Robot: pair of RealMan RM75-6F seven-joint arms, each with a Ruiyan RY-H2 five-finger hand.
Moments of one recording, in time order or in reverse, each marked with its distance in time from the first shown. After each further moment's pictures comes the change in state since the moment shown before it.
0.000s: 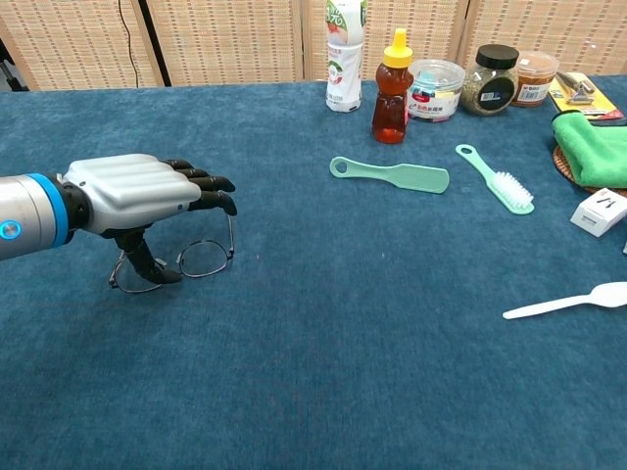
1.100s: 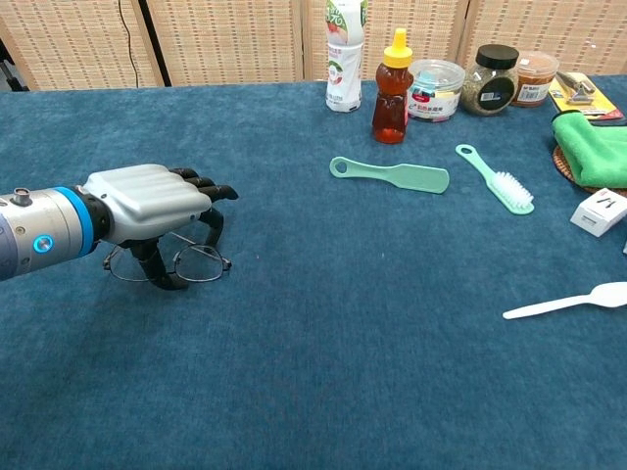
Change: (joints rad) left arm -0.074 -0.073 0.066 0.036 -0.118 0.098 0.051; right arm -0.026 0.005 0.000 -0.005 0.013 0.013 0.003
